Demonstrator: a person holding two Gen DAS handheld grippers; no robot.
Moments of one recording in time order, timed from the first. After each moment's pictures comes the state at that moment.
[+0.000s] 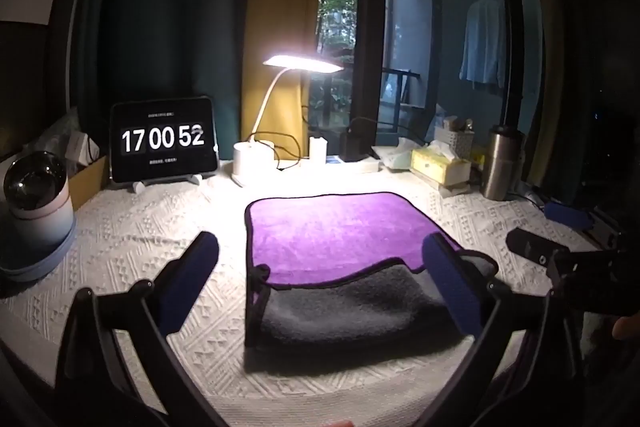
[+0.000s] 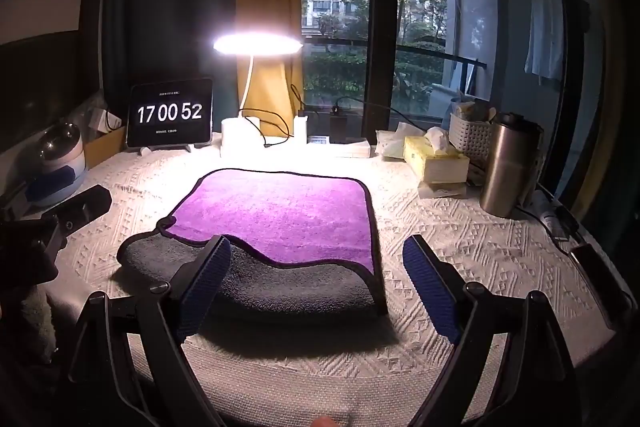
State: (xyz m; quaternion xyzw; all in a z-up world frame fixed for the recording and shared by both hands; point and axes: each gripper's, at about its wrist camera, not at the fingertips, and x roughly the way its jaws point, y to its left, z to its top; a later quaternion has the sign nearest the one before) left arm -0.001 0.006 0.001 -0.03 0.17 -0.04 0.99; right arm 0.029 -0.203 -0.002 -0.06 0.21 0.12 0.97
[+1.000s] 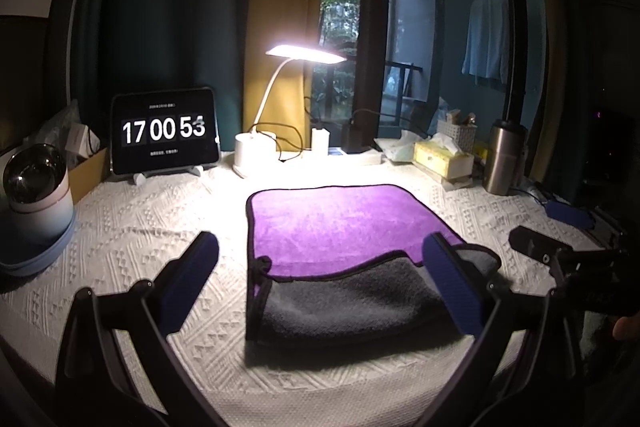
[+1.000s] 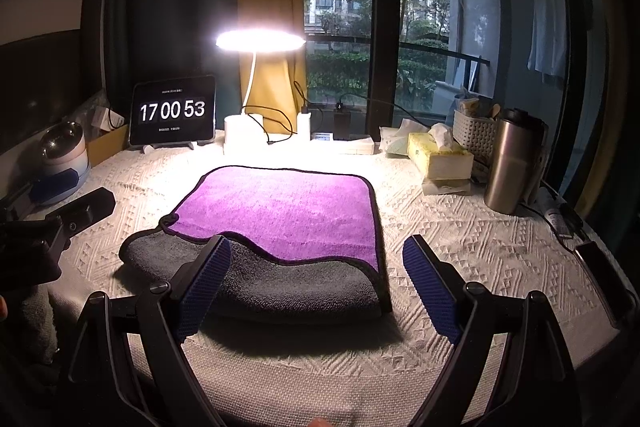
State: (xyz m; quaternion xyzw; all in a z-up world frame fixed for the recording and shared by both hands) left arm 0.002 0.008 -0.002 -0.04 0.18 -0.03 0.98; right arm 0.028 -0.200 -0.008 -0.06 0.21 0.13 0.97
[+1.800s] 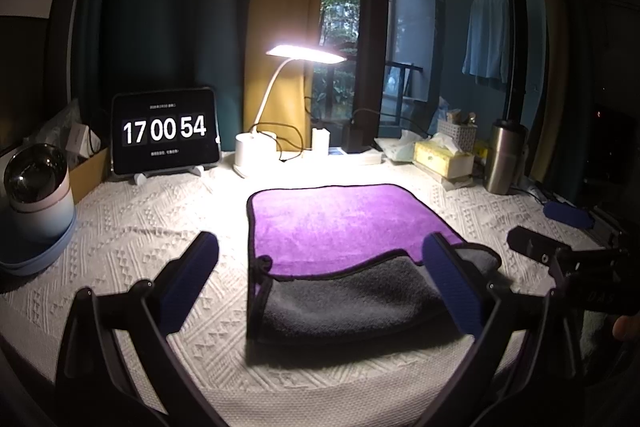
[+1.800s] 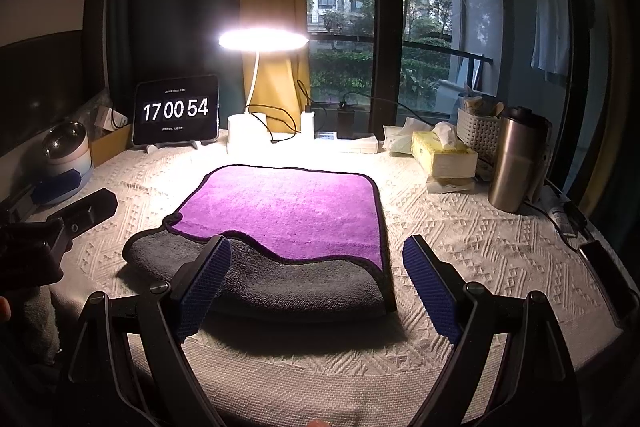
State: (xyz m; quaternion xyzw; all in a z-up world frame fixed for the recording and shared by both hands) left arm 0.002 0.008 -0.003 -0.03 0.18 -0.03 0.98; right arm 0.027 -0.198 -0.009 -0.05 0.22 0.14 0.97
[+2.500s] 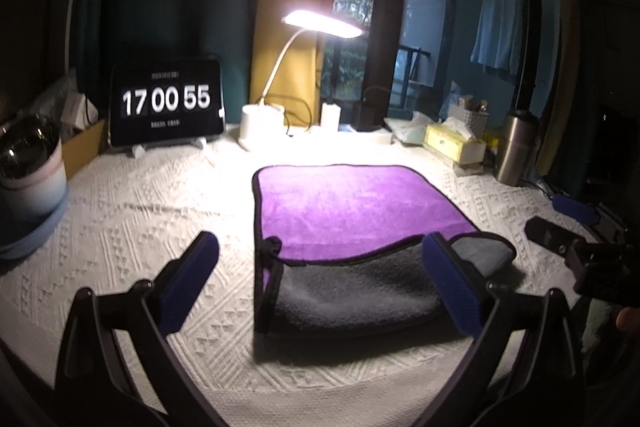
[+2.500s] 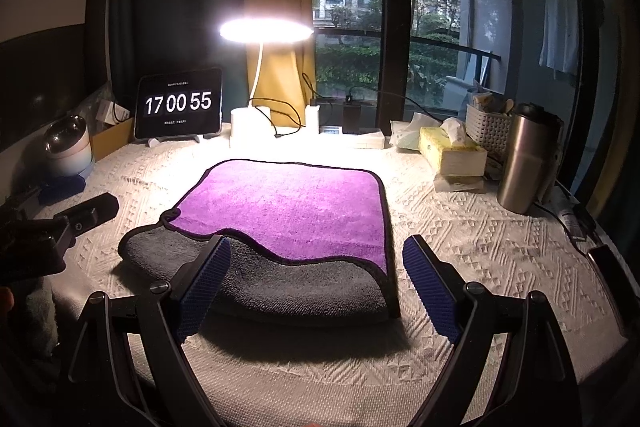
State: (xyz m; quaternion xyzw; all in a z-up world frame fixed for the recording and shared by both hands) left arm 0.026 0.026 -0.019 -0.06 0.23 -0.03 0.97; right arm 0.044 -0.202 -0.015 -0.06 0.23 0.15 0.96
